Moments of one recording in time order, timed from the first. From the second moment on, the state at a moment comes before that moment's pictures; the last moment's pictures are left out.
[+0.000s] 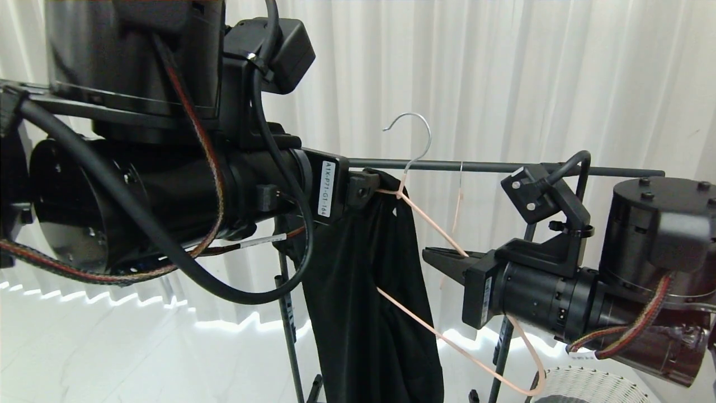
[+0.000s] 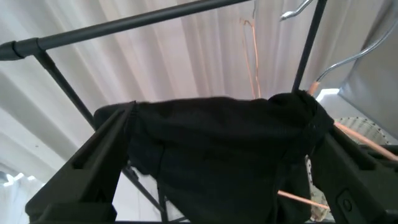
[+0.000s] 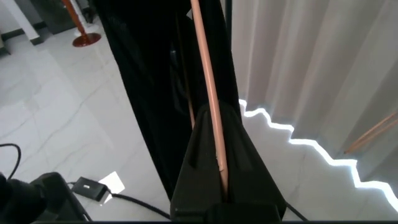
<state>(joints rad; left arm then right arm) -0.83 1.53 -1.31 0.10 0.40 -0.02 0.95 1.54 -0.77 -0.61 -0.06 0.29</state>
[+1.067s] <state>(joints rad) -0.75 1.40 -1.07 0.04 0.17 0.08 0.87 1.40 -0.67 -0.60 0.04 0.16</state>
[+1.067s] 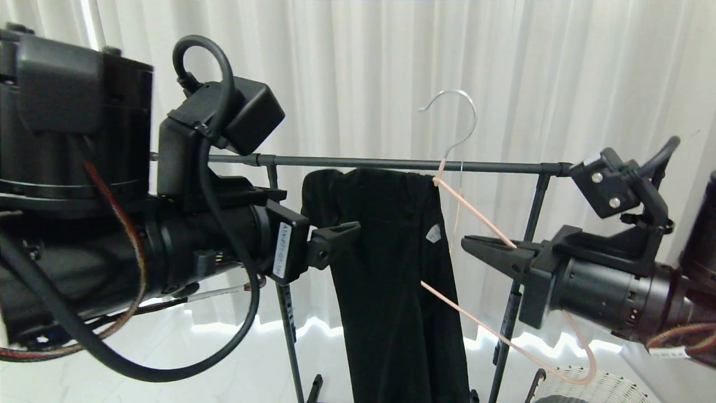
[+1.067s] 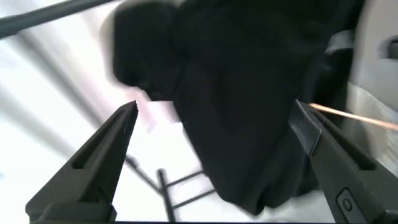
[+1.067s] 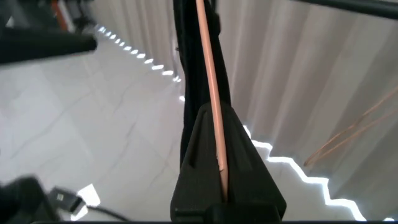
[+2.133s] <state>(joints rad) -0.80 1.22 -0.72 -0.03 -0.34 0.43 1.07 1.22 -0.31 -0.64 0.22 -0.05</state>
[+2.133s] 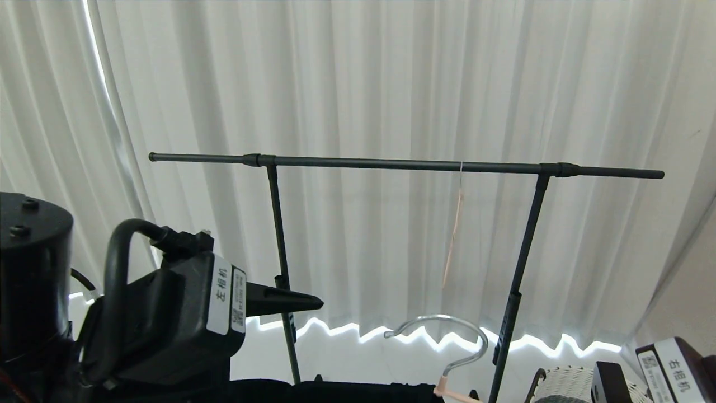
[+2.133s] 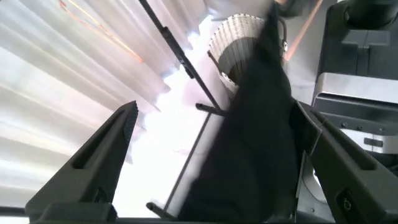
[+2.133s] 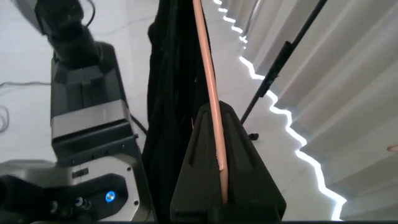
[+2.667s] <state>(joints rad) -0.84 1.30 -0.70 -0.03 -0.42 0.45 1.09 1.21 -0.31 -0.64 0.22 -0.08</state>
